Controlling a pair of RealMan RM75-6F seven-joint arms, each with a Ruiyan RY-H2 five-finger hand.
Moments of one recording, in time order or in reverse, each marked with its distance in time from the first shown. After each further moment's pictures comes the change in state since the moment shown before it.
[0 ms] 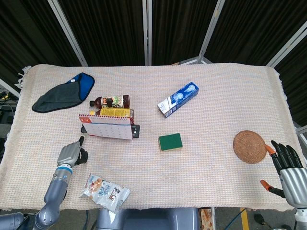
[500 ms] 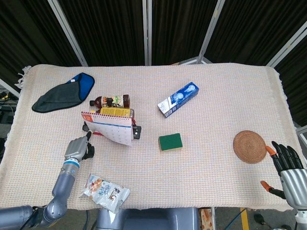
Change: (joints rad) left arm -0.082 -0.046 -0.022 0.027 -0.027 0.007 0.030; right arm -0.009 -0.002 -0.004 0.003 -0.012 0.018 0.003
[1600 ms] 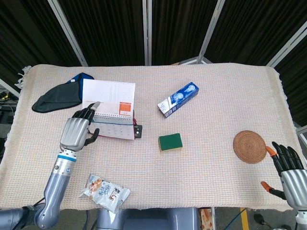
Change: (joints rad) left arm -0.003 0.113 0.007 -0.116 0.509 0.194 0.005; right arm -0.003 0.001 0.002 0.001 0.002 0.002 0.006
